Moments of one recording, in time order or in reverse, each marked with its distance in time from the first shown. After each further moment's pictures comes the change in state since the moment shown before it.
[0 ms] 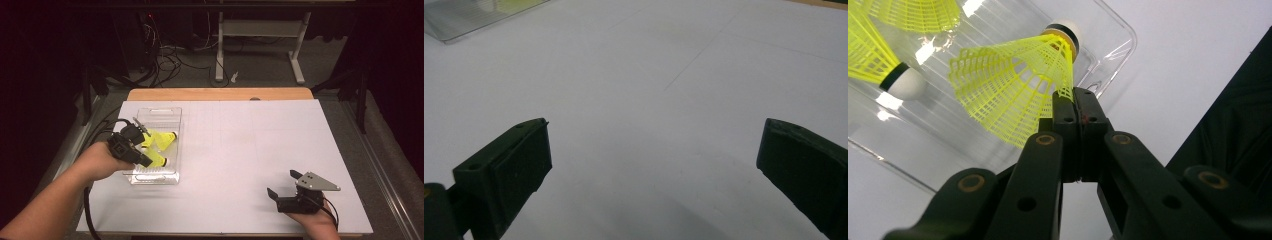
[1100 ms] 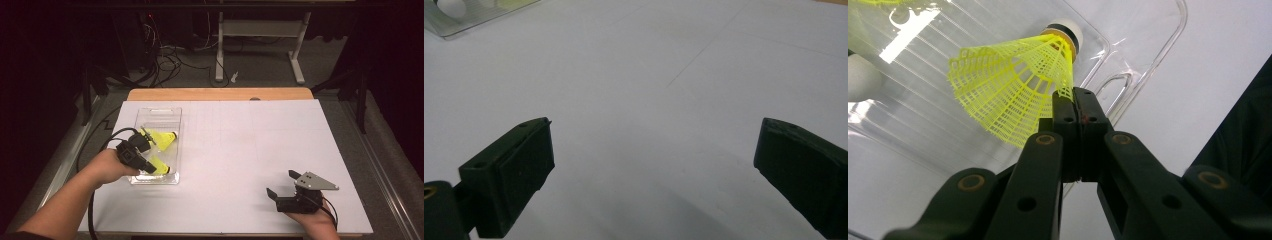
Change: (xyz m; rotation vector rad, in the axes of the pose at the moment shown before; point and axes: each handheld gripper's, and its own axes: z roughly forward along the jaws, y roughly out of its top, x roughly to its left) left arm 0.017 -0.003 0.041 0.044 -0.059 -0.009; right arm 0.000 -0.001 0.003 0.011 0.008 -0.001
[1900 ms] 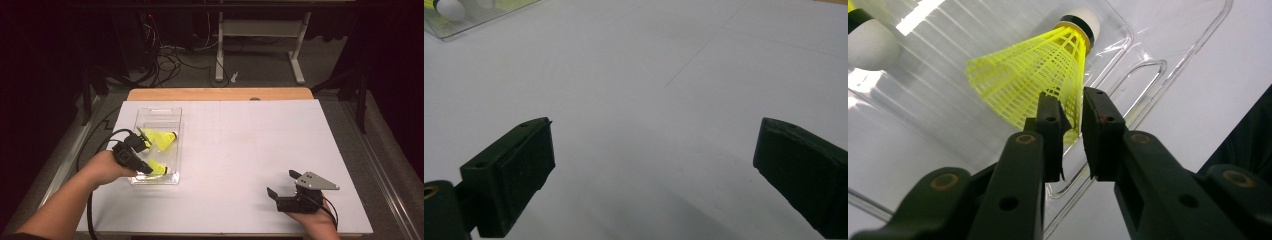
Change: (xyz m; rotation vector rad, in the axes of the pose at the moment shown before) left arm 0.009 -0.009 0.000 -0.002 0.024 -0.064; right arm -0.001 0.001 -0.001 -0.001 -0.005 0.003
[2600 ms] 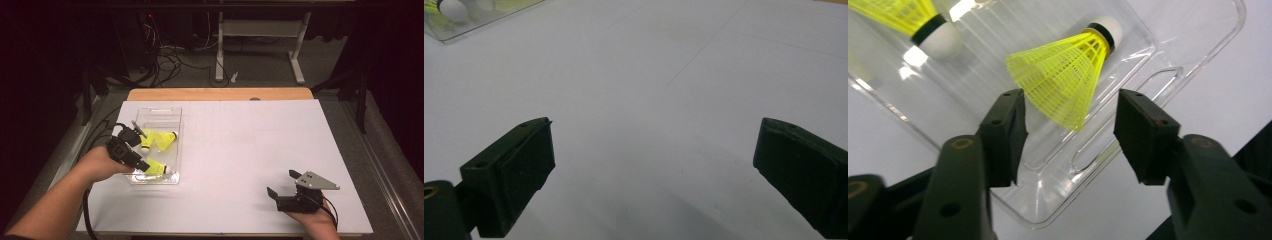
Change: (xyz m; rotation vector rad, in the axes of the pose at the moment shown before) left arm -0.002 -0.001 -0.025 -0.020 0.117 -0.060; right arm 0.000 0.001 0.000 -0.003 0.002 0.006
